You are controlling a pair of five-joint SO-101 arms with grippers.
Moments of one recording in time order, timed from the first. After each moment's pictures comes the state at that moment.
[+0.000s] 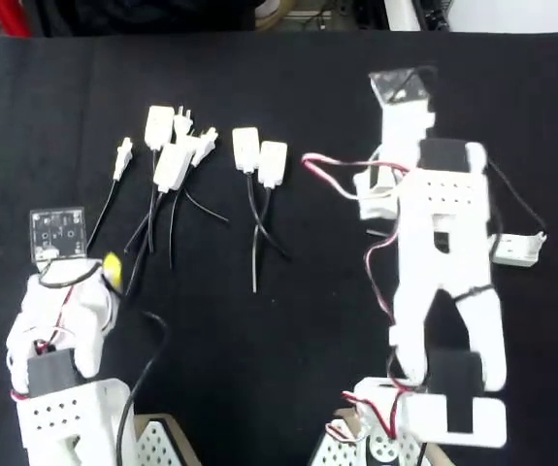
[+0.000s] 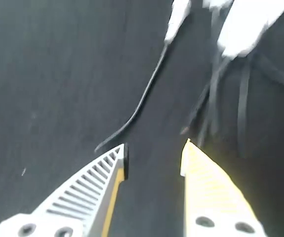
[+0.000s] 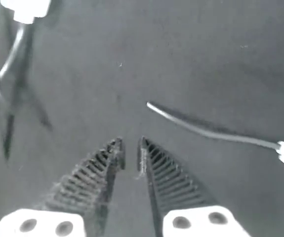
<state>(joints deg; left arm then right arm) -18.3 -87.1 79.3 53.8 -9.9 3.3 -6.4 17.0 72.1 11.5</state>
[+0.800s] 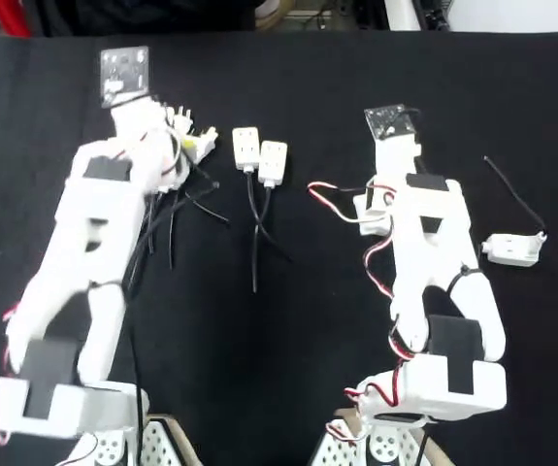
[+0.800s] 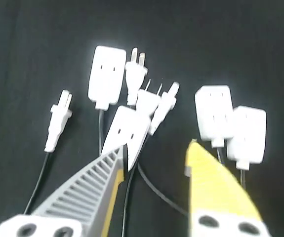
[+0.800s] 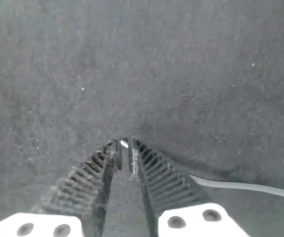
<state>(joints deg) 0.2 -3.3 16.3 41.0 8.3 6.5 1.5 29.9 48.7 17.8</state>
